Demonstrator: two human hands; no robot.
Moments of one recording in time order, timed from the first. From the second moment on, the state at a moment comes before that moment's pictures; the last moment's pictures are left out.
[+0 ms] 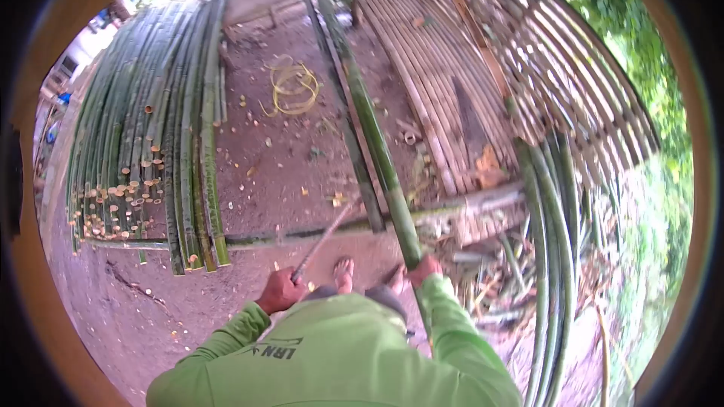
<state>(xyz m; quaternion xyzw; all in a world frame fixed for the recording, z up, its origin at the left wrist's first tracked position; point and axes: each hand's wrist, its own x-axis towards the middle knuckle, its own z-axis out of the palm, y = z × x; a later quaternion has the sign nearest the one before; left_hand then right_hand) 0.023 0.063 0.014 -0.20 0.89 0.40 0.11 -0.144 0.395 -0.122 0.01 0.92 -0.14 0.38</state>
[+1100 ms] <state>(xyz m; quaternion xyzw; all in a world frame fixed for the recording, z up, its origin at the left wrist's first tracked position) -0.076 0.026 -0.049 0.10 0.90 0.38 0.18 -0.125 0.351 -0.137 0.16 0.93 -0.18 0.27</state>
